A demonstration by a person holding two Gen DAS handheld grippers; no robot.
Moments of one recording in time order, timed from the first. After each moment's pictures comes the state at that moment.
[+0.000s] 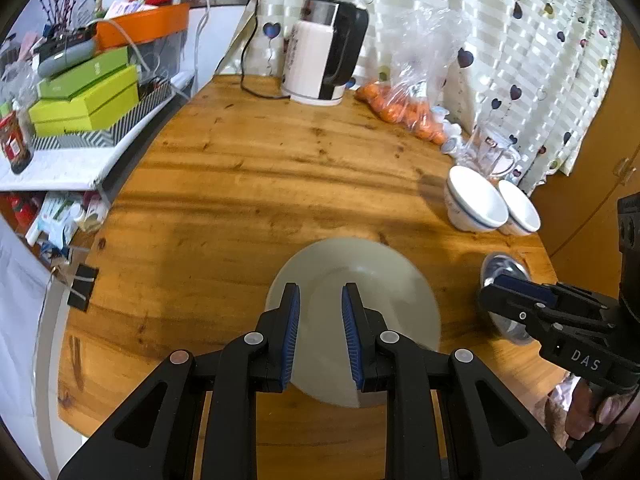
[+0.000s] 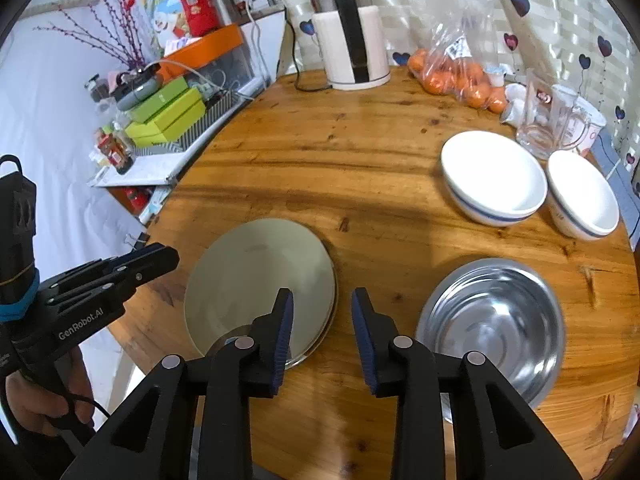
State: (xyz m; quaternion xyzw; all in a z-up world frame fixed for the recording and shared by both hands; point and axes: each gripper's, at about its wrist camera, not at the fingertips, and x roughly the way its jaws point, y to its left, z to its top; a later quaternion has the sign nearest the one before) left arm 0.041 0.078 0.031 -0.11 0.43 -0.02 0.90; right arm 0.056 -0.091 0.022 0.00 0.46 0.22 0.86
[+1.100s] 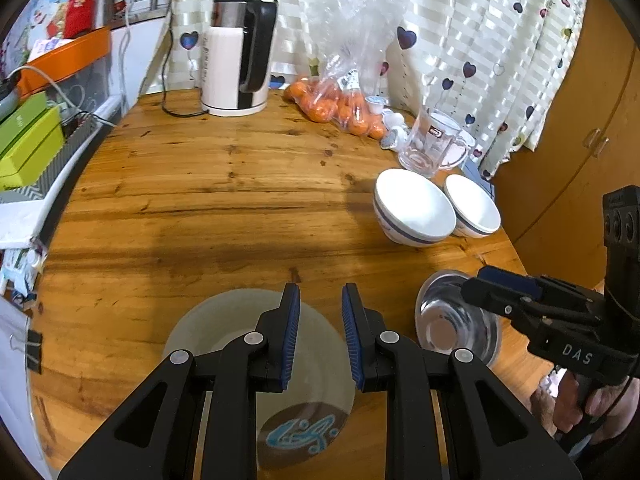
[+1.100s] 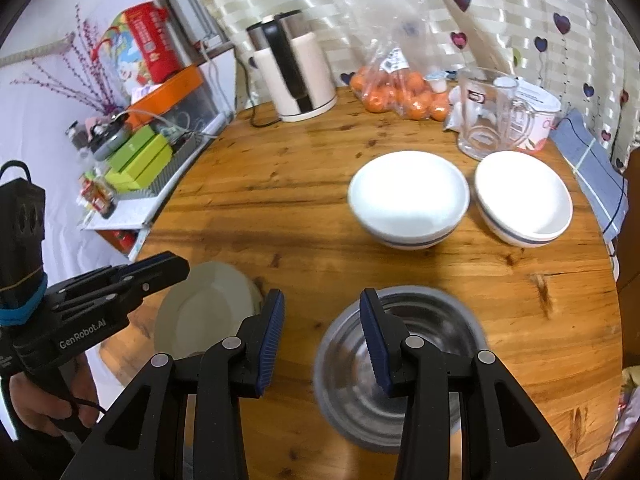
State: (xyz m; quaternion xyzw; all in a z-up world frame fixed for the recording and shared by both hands) left arm 0.104 0.005 0.044 -0.08 0.44 -0.10 0.89; right arm 0.083 -0.168 0.035 0.06 0.44 0.18 0.88
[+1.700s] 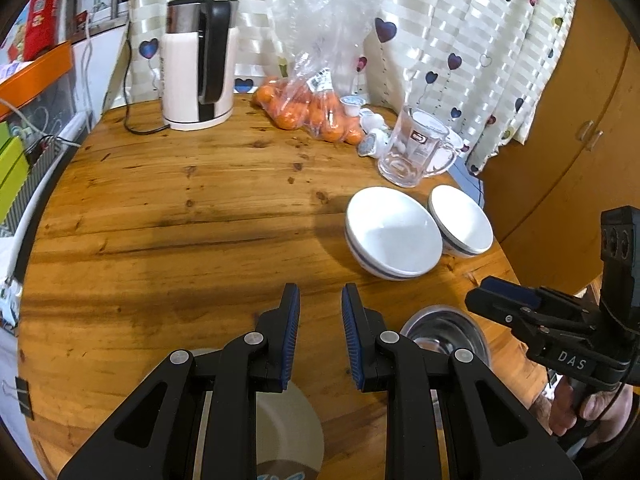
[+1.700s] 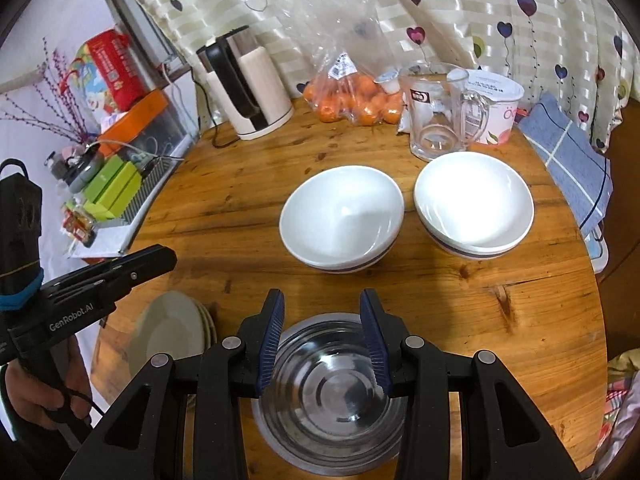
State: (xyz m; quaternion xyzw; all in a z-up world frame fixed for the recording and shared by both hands) left arm 0.152 -0.027 0.047 -0.06 0.45 -0.14 0.88; right arm 0.109 -0.214 0.032 0.09 0.44 0.15 0.88
